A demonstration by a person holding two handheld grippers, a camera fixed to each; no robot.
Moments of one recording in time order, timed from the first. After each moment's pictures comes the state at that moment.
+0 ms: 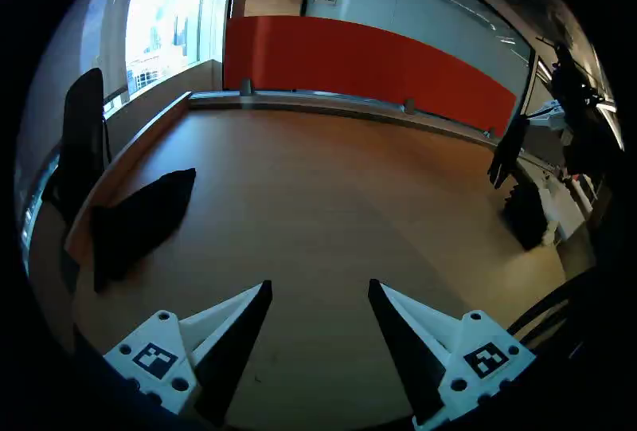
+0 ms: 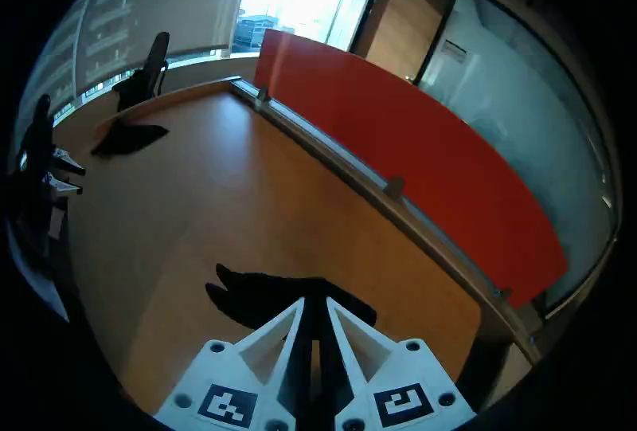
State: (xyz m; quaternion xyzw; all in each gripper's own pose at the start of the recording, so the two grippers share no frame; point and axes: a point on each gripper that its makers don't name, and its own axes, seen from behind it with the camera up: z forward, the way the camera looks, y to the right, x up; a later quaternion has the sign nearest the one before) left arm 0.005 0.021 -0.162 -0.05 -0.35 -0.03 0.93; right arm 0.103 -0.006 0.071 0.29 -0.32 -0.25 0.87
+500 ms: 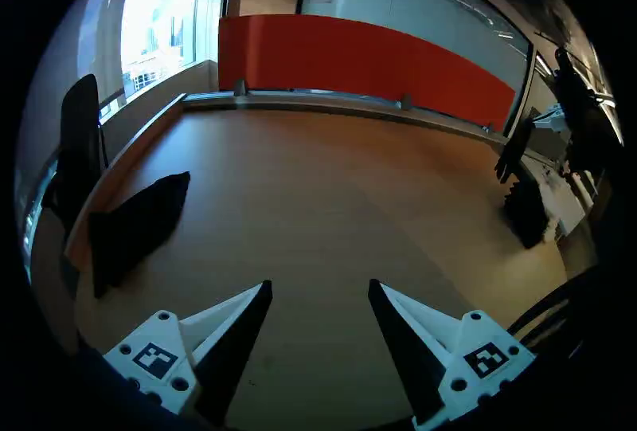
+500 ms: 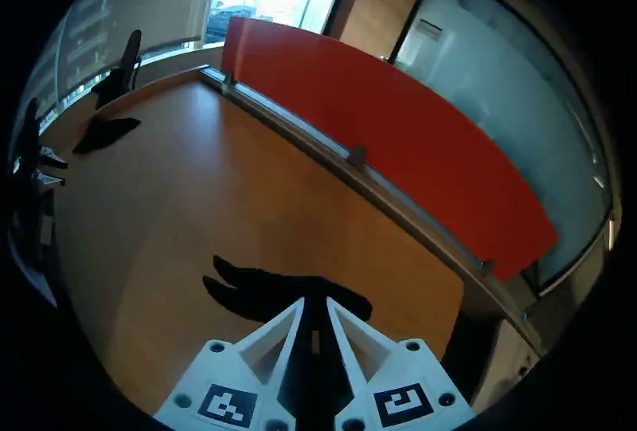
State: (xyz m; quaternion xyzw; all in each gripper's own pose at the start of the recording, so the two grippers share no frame) left arm 0.006 0.033 -0.155 -0.05 -0.36 -0.02 0.93; right arm 0.094 0.083 0.086 0.24 -0.35 -0.24 0.88
